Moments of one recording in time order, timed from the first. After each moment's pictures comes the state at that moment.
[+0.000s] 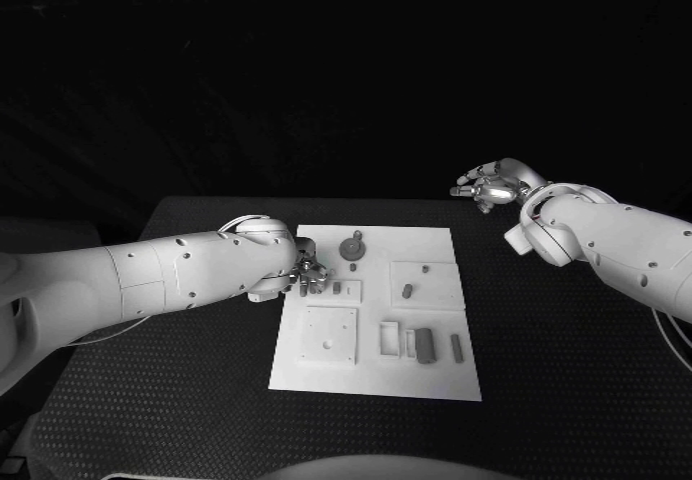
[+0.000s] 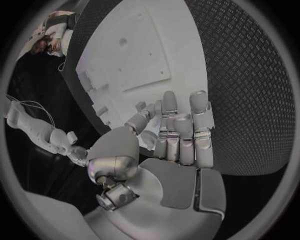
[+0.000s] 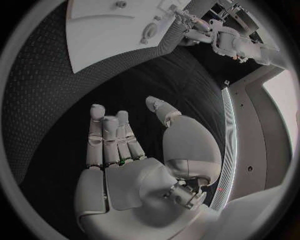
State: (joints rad) left arm 1.29 -0.61 -0.24 1.25 -1.15 0.09 -0.54; left_hand 0.75 0.15 0.64 -0.30 0.22 1.10 0.04 0.30 0.67 1.35 -0.03 0.41 0.59 1.23 -0.15 1.33 0.66 0.01 1.32 -0.24 0.50 1.31; right arm 1.27 -0.56 -0.04 0.90 -0.84 -0.26 0.08; right_hand 0.95 -0.14 0.48 -0.12 0.41 0.70 0.18 0.23 0.44 0.80 0.11 1.14 0.94 0.94 0.00 1.43 0.82 0.25 0.93 0.06 0.90 1.31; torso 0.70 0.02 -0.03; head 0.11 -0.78
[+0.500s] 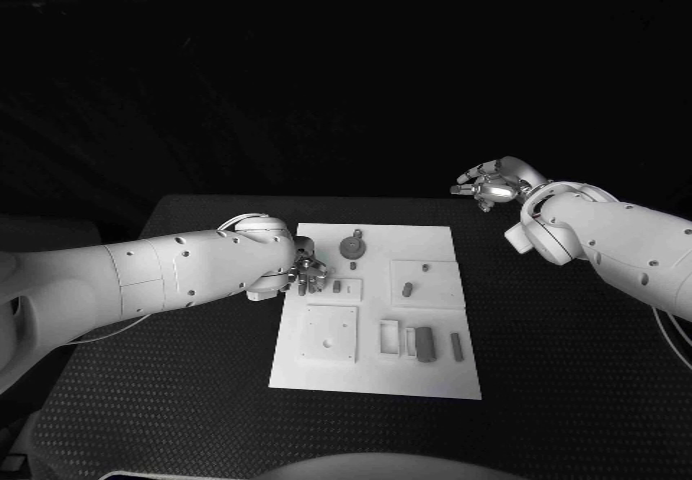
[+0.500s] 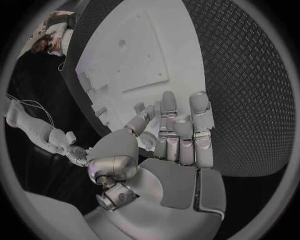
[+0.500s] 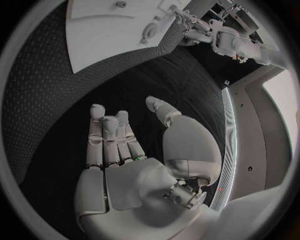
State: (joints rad) left arm 1.29 -0.62 -0.24 1.25 -1.13 0.10 -0.55; left_hand 0.67 0.16 0.67 -0.33 0.20 1.11 0.03 0.32 0.68 1.36 -0.03 0.43 0.60 1.24 -0.16 1.35 0.66 0.01 1.33 -0.25 0.53 1.31; right arm 1.27 -0.56 -0.04 0.90 -0.84 -0.26 0.08; right_hand 0.95 -0.14 0.48 -0.12 0.41 0.70 0.18 0.23 0.44 0.80 0.11 1.14 0.94 0.94 0.00 1.43 0.82 0.25 0.93 0.06 0.90 1.31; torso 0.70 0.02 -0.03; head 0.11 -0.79
